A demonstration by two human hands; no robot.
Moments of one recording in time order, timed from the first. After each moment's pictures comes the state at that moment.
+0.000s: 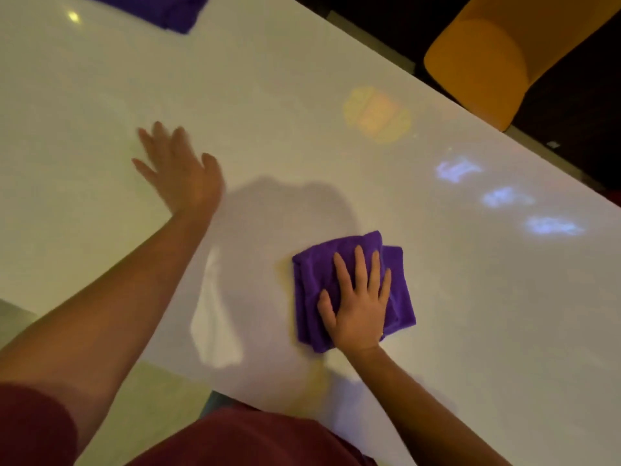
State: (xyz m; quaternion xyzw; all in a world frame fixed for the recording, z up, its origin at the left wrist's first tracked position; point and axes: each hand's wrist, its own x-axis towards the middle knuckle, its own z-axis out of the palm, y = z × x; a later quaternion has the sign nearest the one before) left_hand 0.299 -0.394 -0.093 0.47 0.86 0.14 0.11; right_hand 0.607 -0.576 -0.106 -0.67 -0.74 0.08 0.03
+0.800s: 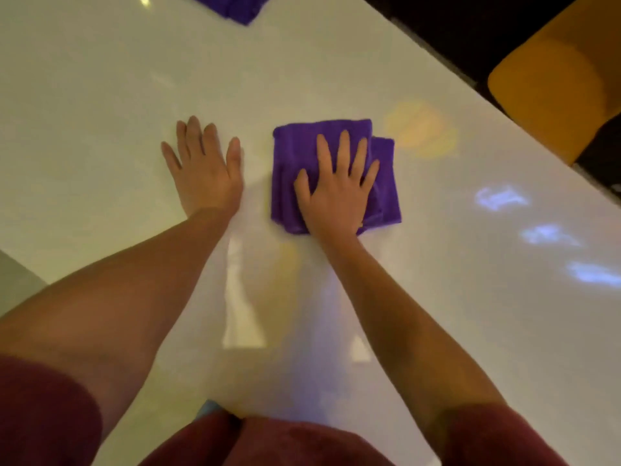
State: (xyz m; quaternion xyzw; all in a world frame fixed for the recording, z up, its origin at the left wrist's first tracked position) left_hand 0.275 -0.397 -0.112 0.48 0.87 0.10 0.04; right_hand 0.470 -0.368 -0.103 -0.64 -0.76 0.08 0.05
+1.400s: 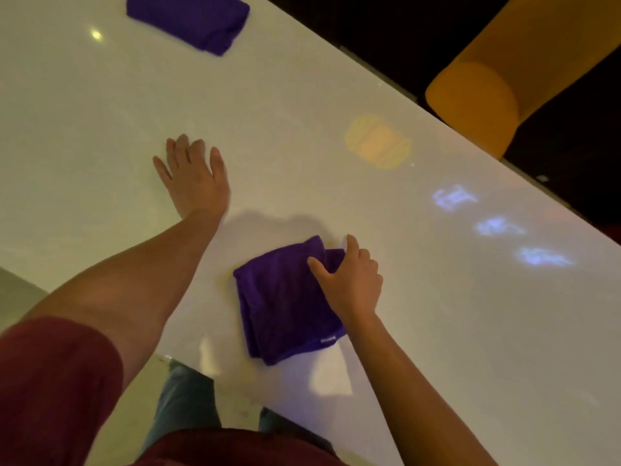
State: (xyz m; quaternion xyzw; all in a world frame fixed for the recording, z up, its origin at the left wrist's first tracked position) left_hand 0.274 -0.405 -0.102 0.48 0.85 0.18 0.09; right_hand 0.541 -0.512 -0.030 -0.77 -0.57 0.26 -0.05
